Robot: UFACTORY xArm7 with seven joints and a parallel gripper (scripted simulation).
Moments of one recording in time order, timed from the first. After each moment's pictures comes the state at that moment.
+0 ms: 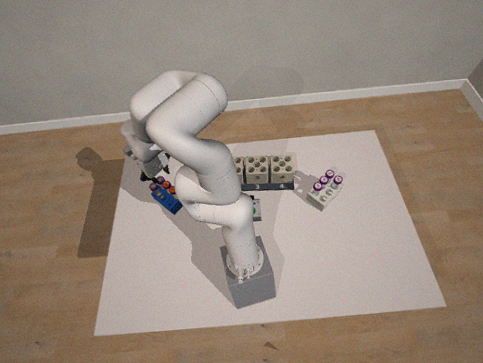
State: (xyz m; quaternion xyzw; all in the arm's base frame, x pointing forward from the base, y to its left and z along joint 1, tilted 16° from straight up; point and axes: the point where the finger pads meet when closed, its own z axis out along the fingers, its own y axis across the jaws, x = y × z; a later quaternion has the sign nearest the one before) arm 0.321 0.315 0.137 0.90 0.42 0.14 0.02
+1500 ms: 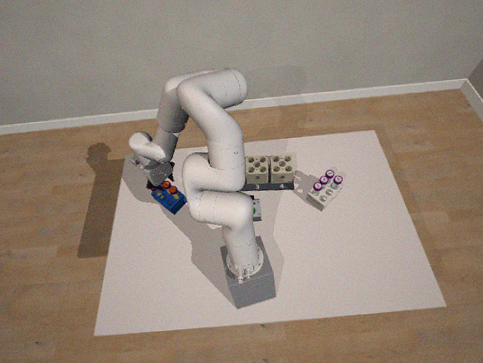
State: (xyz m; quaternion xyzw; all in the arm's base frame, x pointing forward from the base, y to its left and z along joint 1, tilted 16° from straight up) arm 0.338 0.319 0.078 0.90 0.42 0.13 0.03
